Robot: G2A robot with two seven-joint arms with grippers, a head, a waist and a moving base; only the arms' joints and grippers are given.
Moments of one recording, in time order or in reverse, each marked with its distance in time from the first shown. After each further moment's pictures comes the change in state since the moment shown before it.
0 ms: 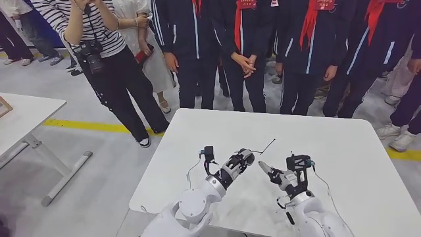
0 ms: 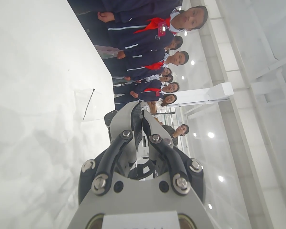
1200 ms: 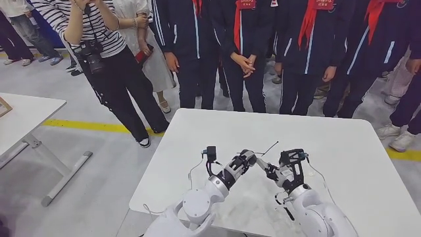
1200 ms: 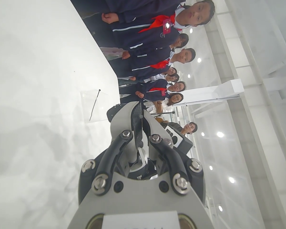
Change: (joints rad) left arm -0.019 -0.007 0.027 0.016 0.054 0.024 0.024; right arm 0.061 0.002 -0.011 0.004 0.052 -0.041 0.148
